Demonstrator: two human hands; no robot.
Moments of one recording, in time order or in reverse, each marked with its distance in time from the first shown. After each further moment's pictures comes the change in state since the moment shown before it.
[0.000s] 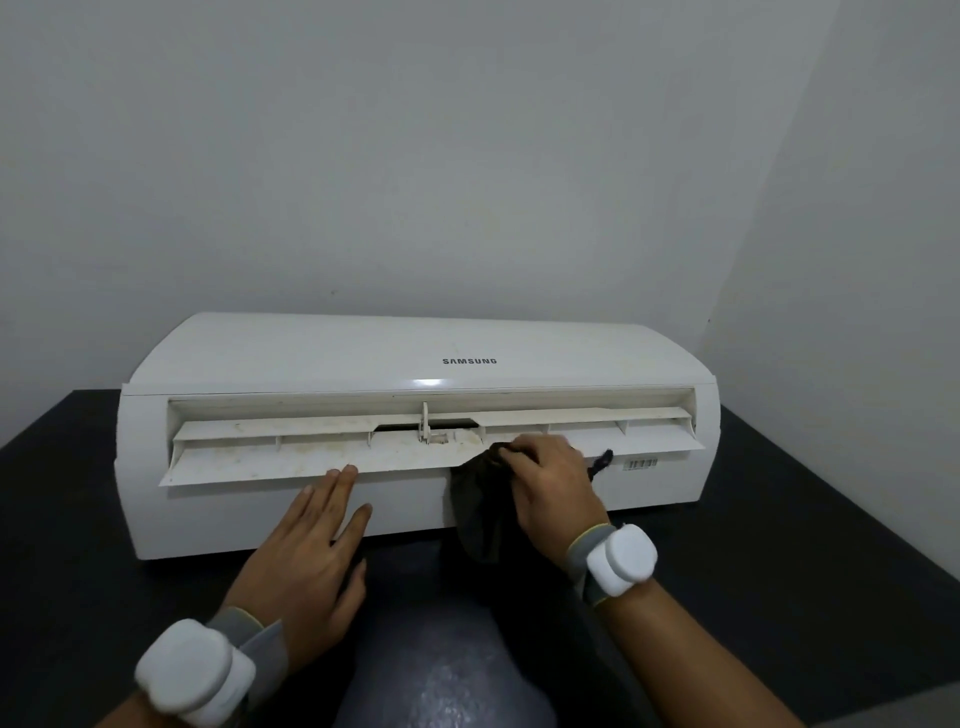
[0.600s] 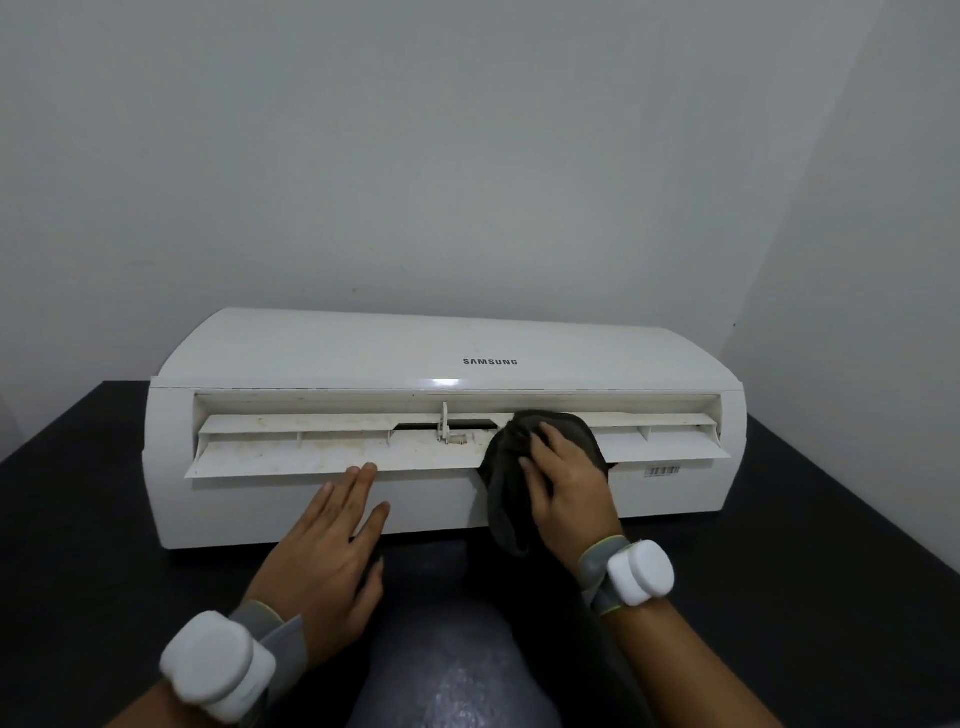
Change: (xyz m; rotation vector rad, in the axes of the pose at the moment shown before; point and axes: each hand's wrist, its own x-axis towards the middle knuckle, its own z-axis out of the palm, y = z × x) left_hand 0.001 -0.002 0.006 -0.009 0.005 0.016; right_hand 0.001 -0.005 0.012 0.199 0.142 0.177
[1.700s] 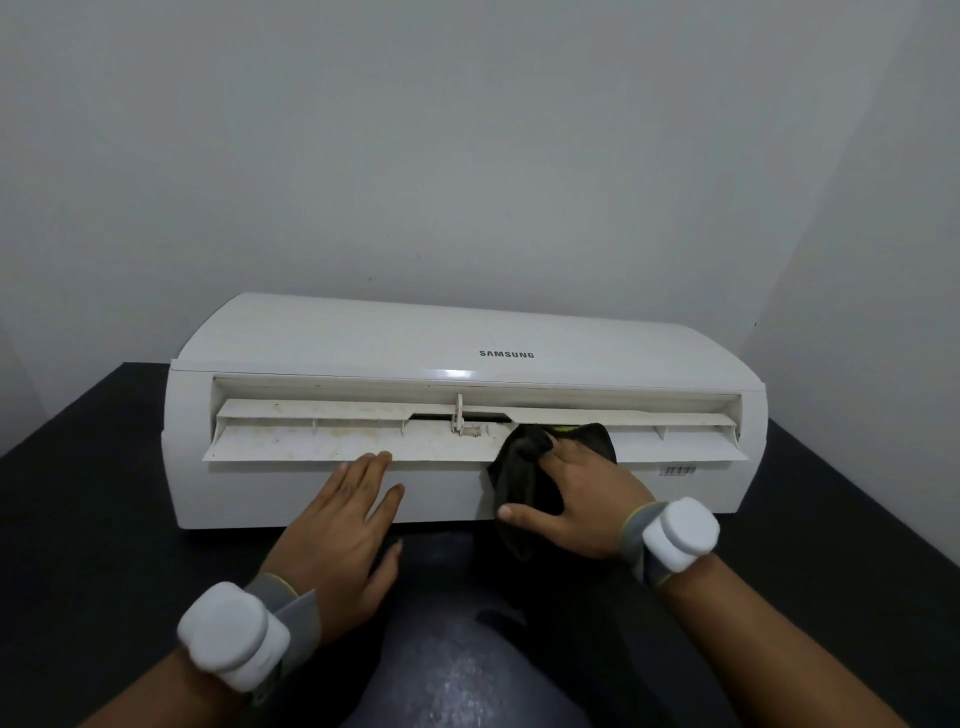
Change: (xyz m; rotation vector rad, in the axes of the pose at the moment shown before) left_hand 0.005 -0.001 -0.009 0.011 0.017 -0.001; right_hand 0.020 0.009 -0.025 -0.327 -0.621 -0.176
